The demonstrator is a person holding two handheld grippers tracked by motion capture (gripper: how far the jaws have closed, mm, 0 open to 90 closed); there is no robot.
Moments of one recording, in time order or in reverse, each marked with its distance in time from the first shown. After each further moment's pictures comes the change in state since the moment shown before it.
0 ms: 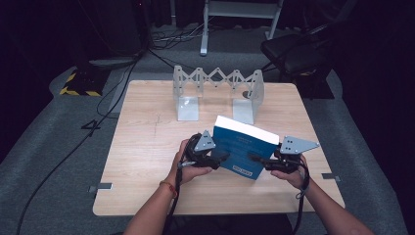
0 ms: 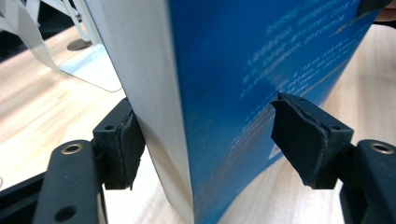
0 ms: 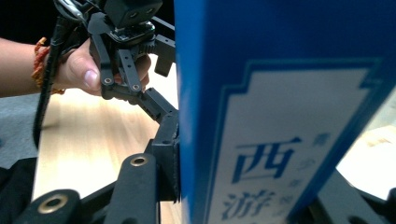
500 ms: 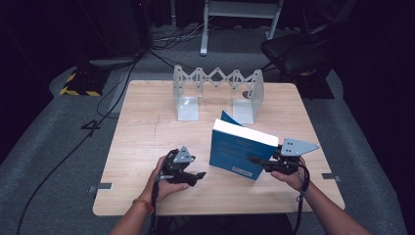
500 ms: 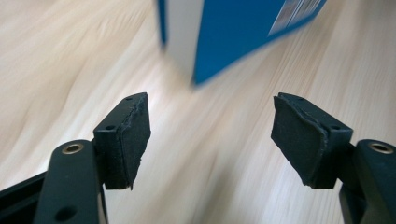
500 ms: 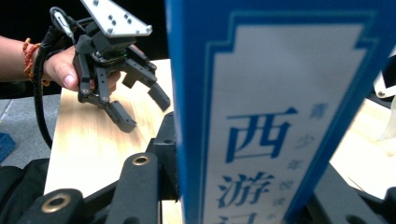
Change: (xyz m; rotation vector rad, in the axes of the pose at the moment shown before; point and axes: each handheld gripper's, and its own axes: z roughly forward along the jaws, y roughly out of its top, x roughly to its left) left arm -0.002 -0.070 -0.056 0.244 0.013 -0.164; right arm -0.001 -0.007 0.001 -0.041 0.039 0.001
